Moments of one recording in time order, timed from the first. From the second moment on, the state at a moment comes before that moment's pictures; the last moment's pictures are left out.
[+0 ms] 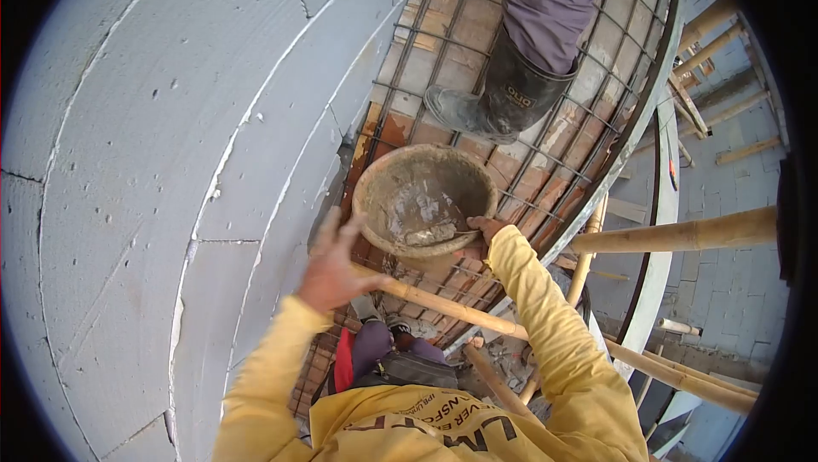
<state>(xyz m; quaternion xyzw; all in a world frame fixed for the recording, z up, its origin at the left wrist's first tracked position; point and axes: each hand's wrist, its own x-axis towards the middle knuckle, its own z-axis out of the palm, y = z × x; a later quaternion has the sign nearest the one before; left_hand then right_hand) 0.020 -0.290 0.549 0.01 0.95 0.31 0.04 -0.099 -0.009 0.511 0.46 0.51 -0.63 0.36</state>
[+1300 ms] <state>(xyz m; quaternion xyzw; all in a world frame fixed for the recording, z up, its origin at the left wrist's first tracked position) -0.002 -0.277 0.491 0.03 0.88 0.46 -0.15 -0.066 -0.046 0.516 0.46 0.52 -0.63 0.35</state>
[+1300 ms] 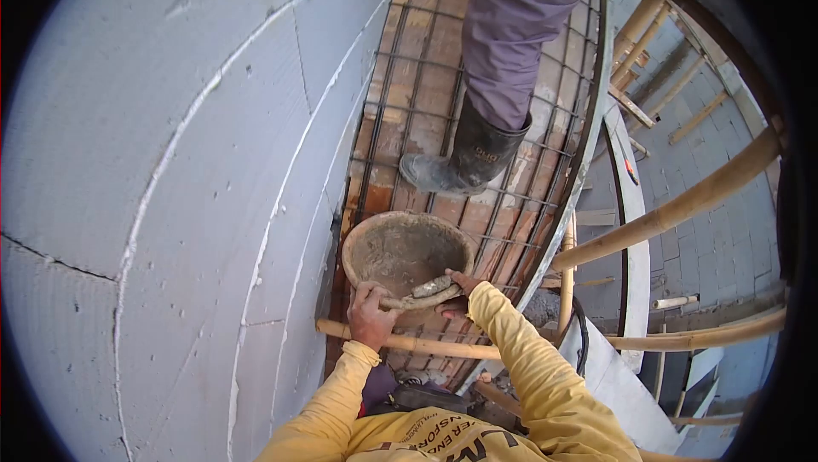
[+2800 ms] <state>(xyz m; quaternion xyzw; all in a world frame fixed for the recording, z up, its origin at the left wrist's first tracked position) -0.050 -0.365 0.851 0.14 0.81 -0.25 -0.51 -0.023 0.234 0.651 0.33 0.56 -0.76 -0.04</state>
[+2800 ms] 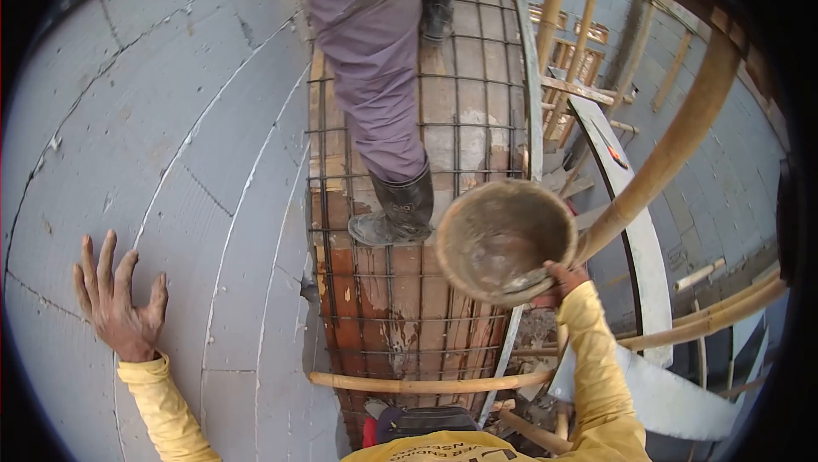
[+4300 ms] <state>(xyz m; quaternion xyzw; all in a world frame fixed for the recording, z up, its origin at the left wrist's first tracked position) -0.051 -0.376 0.840 0.03 0.86 -0.24 -0.45 -0.173 0.429 0.638 0.52 0.68 -0.51 0.05</state>
